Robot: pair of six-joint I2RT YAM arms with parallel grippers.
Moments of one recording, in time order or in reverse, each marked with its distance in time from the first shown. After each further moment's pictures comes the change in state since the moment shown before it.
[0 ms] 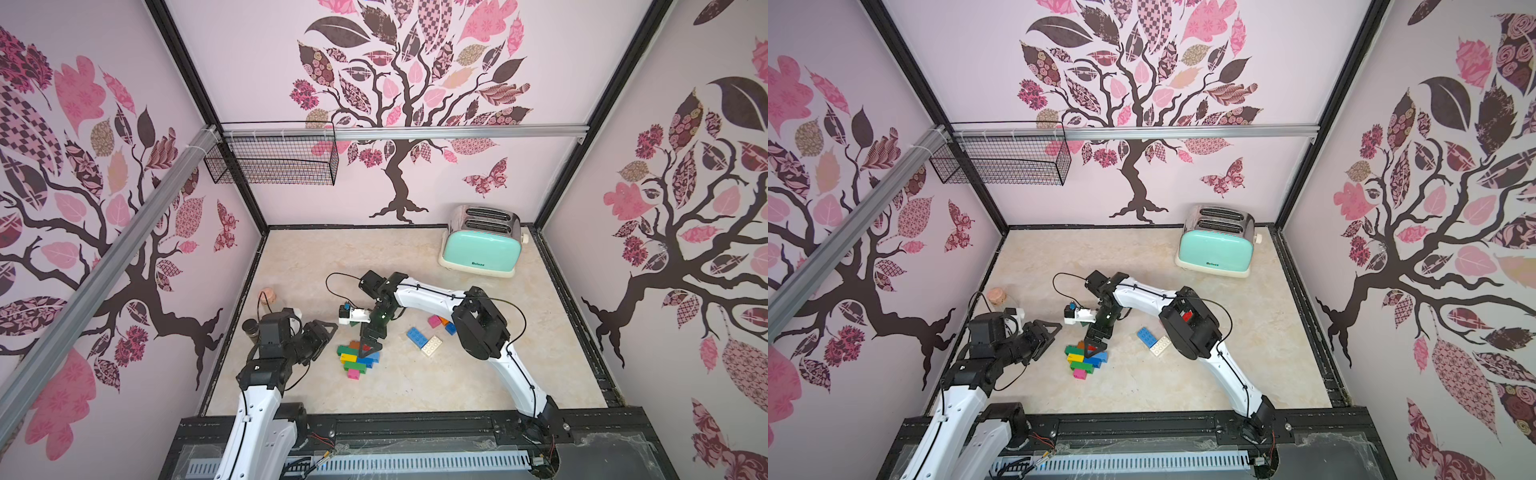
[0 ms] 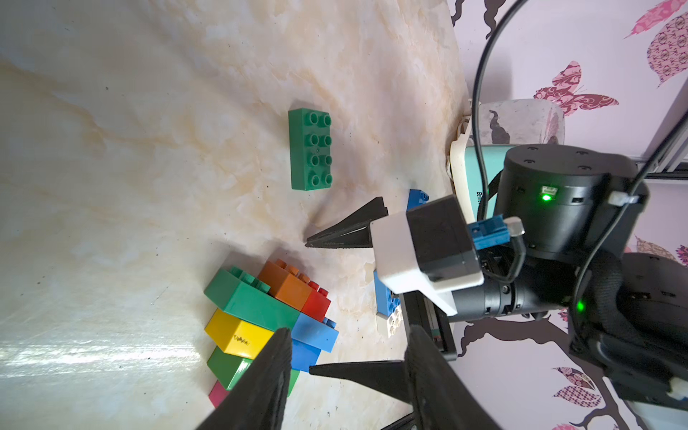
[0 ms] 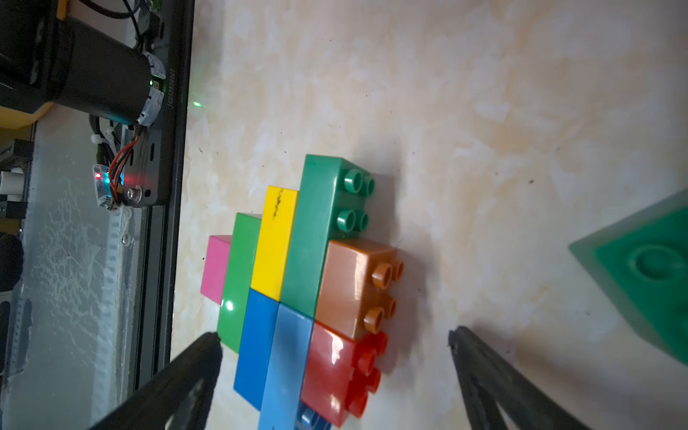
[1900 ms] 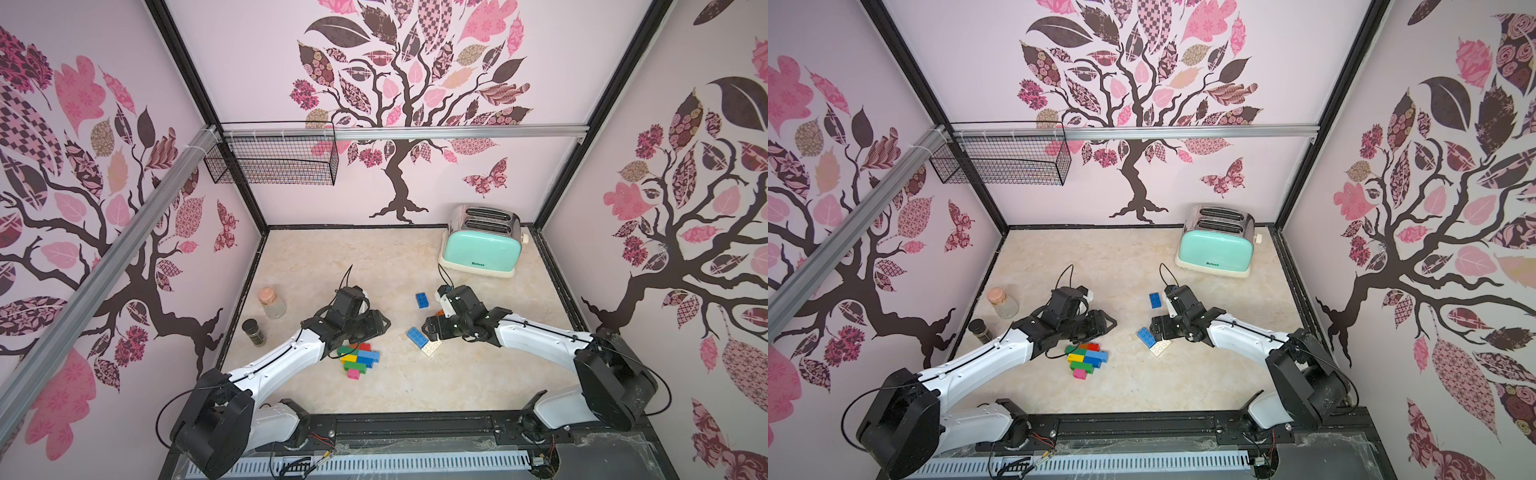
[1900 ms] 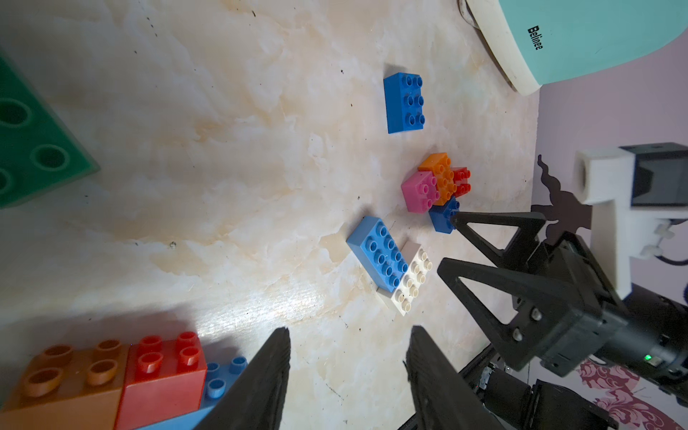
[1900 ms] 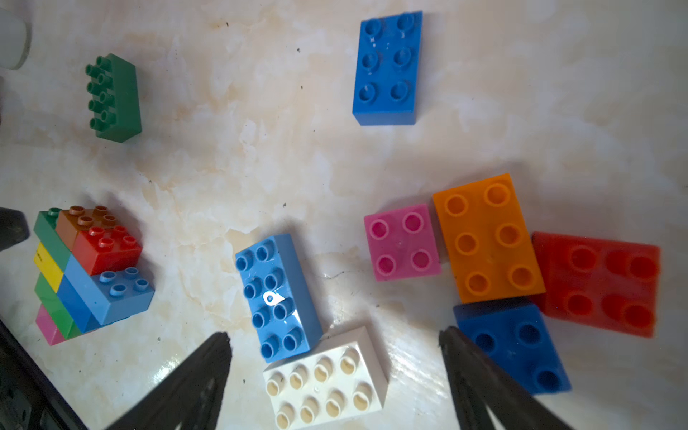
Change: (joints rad) left arm -0.593 0.589 0.220 0.306 -0.233 0.012; right arm -0.251 -0.915 -1.197 0.709 0.538 0.956
